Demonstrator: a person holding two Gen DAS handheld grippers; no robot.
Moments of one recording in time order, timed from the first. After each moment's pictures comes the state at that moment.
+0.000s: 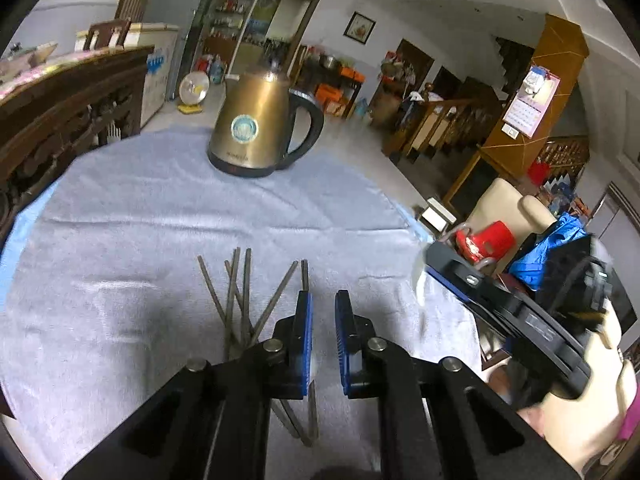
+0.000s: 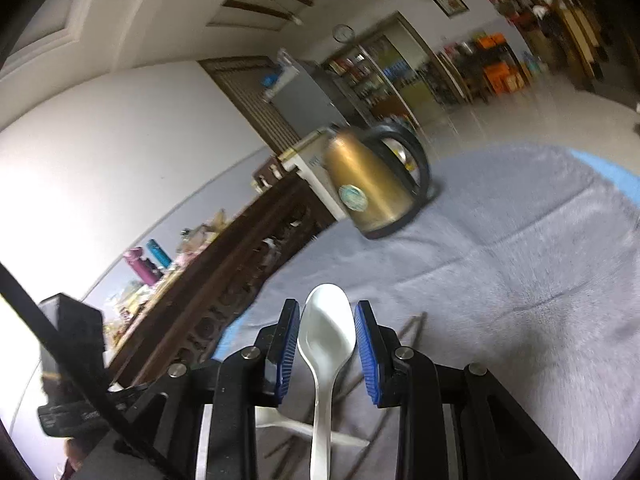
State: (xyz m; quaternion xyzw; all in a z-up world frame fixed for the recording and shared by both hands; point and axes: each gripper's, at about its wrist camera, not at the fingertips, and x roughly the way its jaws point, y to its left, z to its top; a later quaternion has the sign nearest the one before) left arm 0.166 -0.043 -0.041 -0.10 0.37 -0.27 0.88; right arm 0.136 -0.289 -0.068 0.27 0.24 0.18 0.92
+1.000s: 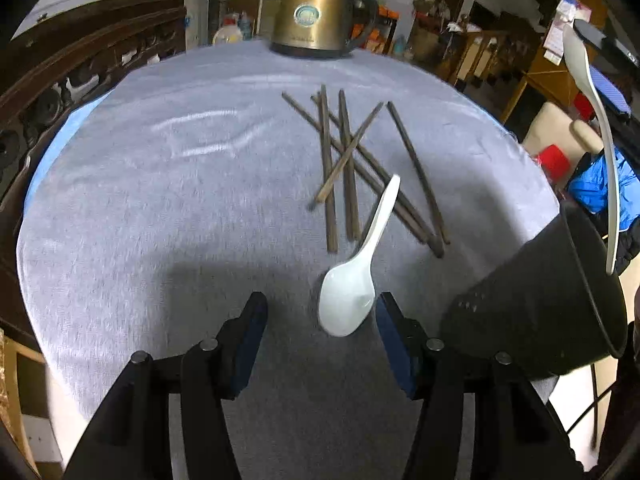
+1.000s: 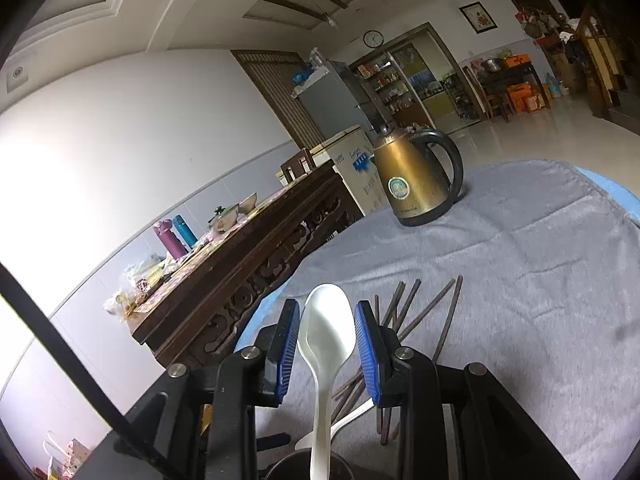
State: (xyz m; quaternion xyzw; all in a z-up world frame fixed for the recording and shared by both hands) left arm 0.093 0.002 -0.180 0.01 0.47 -0.20 0.86; right arm 0.051 -0.238 -0.048 0.23 0.23 0.20 0.92
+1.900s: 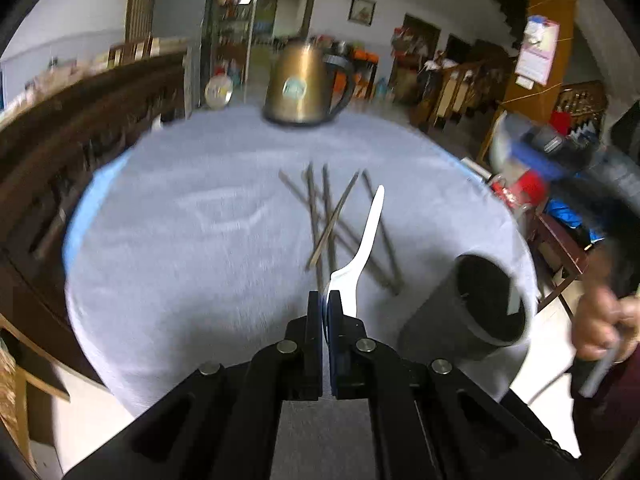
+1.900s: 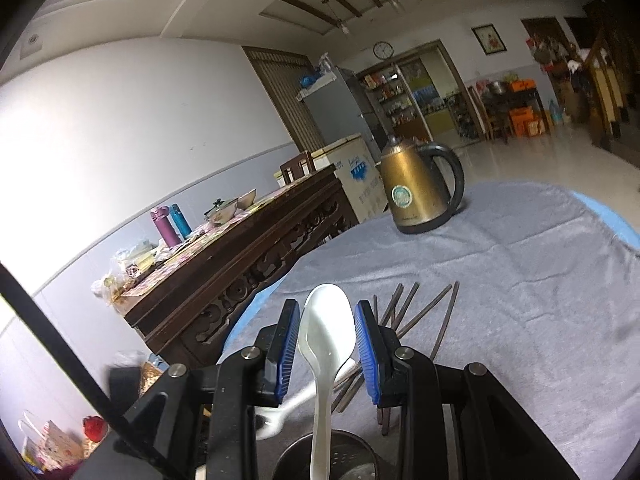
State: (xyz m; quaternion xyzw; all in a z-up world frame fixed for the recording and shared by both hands) left arm 0.049 0.032 -0.089 0.01 0.37 -0.22 0.90; right arm 0.024 -0.220 -0.039 0.18 0.21 0.19 0.94
